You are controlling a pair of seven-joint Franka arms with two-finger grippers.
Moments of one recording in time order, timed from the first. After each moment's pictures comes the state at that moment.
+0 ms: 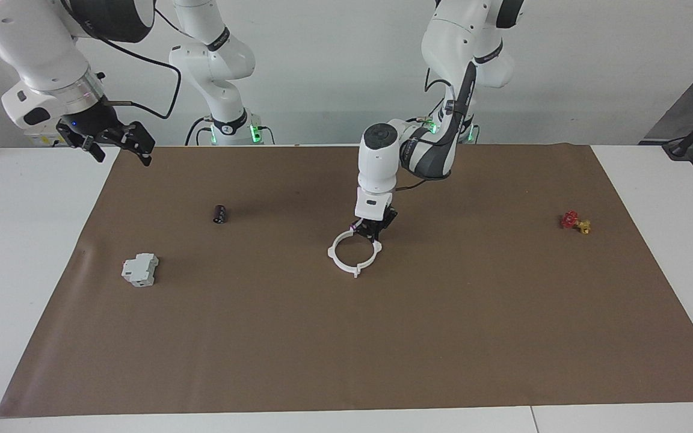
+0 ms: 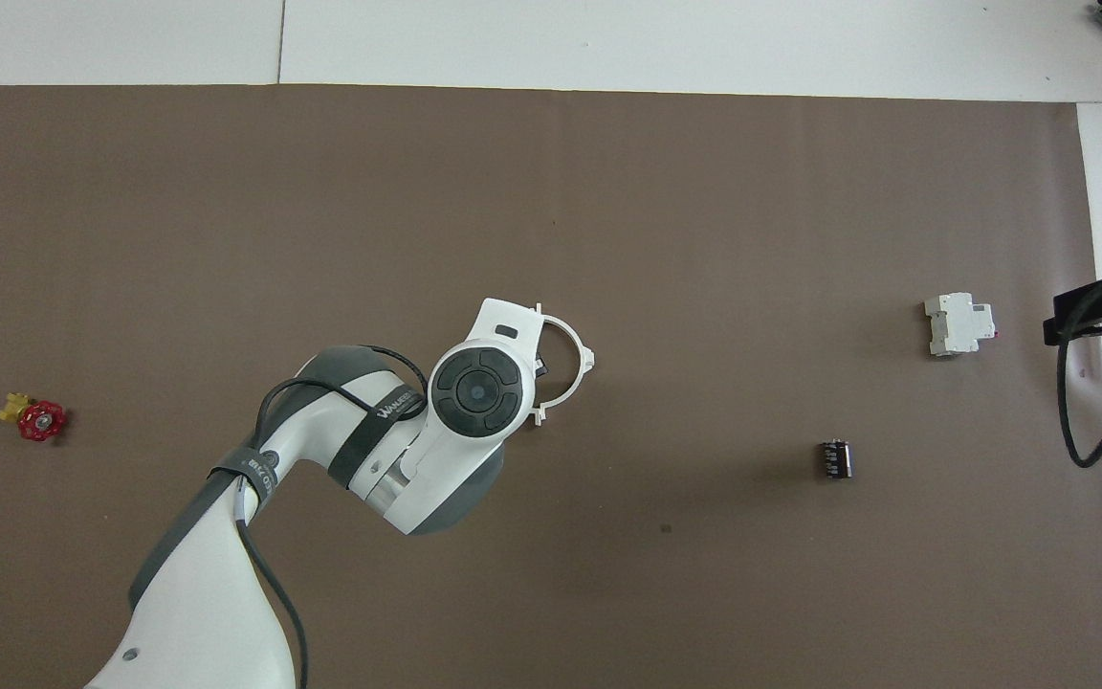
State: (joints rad) left arm -0.62 0.32 -0.06 -2.00 0.13 2.40 -1.18; right arm 0.04 0.01 -0.13 -1.56 -0.02 1.47 0.03
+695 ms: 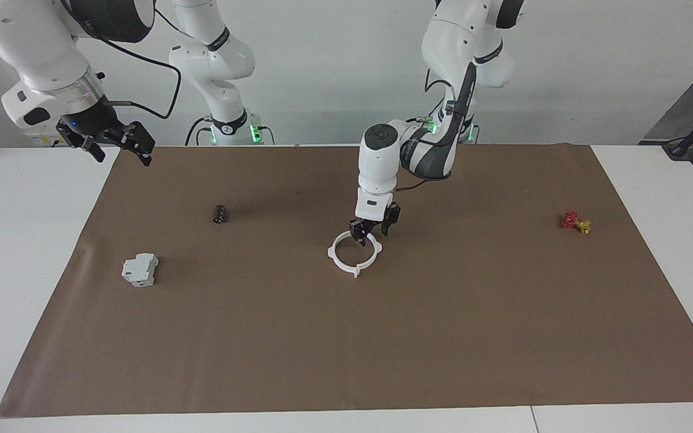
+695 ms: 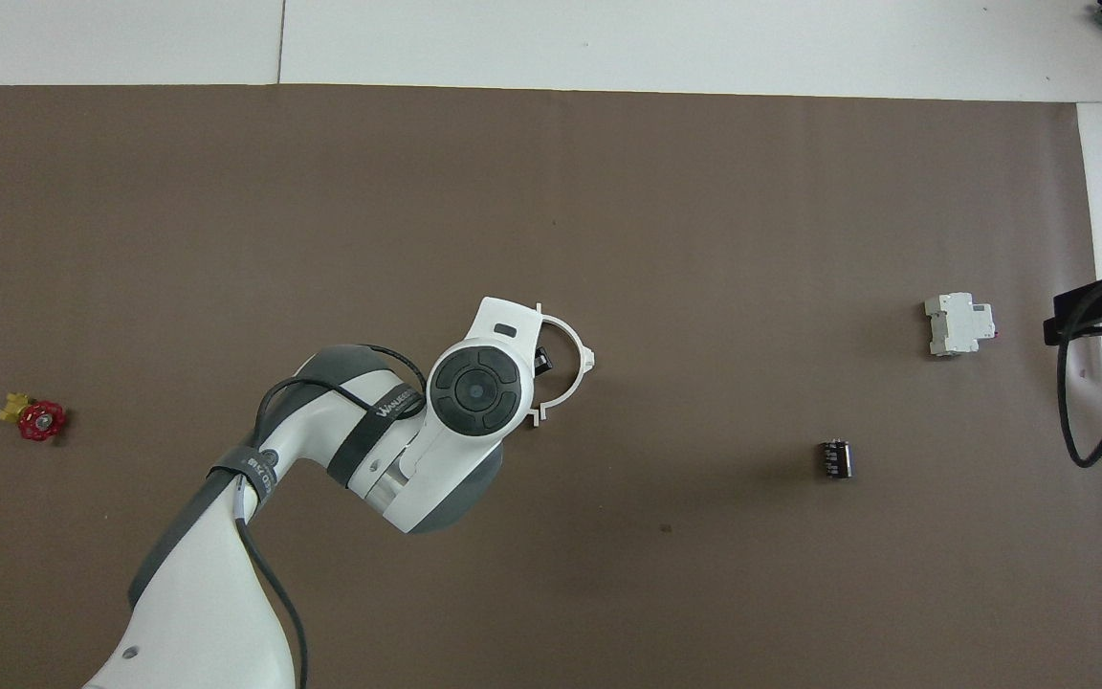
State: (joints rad) left arm -0.62 0.32 -0.06 -2.00 0.13 2.40 -1.19; right arm 0.04 0.01 -0.13 -1.56 -0.02 1.47 0.03
